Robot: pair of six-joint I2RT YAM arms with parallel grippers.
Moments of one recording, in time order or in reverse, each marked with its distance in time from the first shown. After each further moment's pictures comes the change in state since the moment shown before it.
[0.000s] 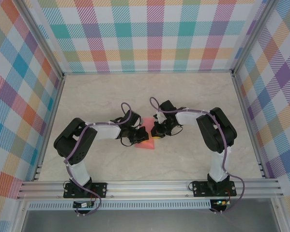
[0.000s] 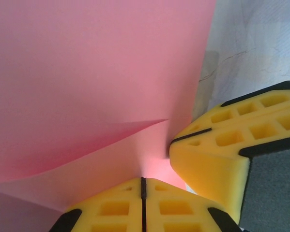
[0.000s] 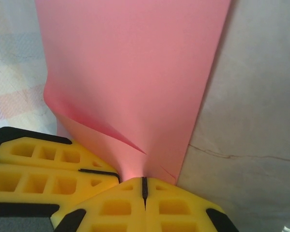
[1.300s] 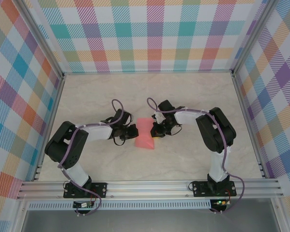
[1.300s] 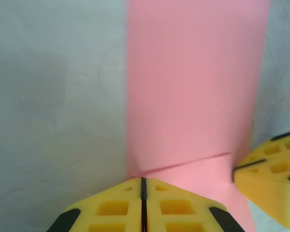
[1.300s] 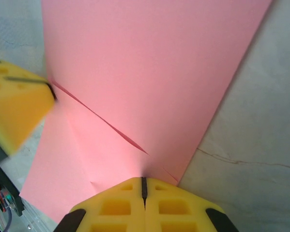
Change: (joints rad) left arm 0.121 -0.096 -0.082 -0.011 -0.177 0.183; right arm 0.008 0.008 0.024 -0.040 0.045 -0.092
